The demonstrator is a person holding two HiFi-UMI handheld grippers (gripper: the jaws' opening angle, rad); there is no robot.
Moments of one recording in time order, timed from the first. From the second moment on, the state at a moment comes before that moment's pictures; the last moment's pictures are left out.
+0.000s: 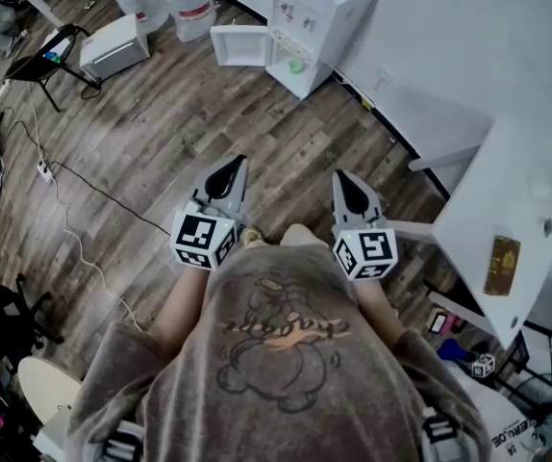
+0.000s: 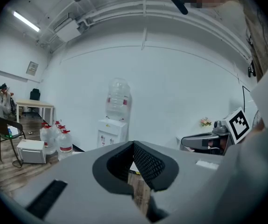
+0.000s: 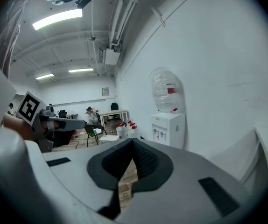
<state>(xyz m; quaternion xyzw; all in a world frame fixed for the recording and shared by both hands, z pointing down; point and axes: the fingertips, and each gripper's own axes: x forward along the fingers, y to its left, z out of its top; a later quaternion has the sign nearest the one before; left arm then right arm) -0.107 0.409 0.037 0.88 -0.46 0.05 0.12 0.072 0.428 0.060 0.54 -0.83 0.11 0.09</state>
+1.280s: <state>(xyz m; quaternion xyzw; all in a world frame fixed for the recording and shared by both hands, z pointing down) -0.070 0.148 0.034 0.88 -0.45 0.06 0.12 0.087 0.161 0.065 0.51 -0.85 0.12 0.08</state>
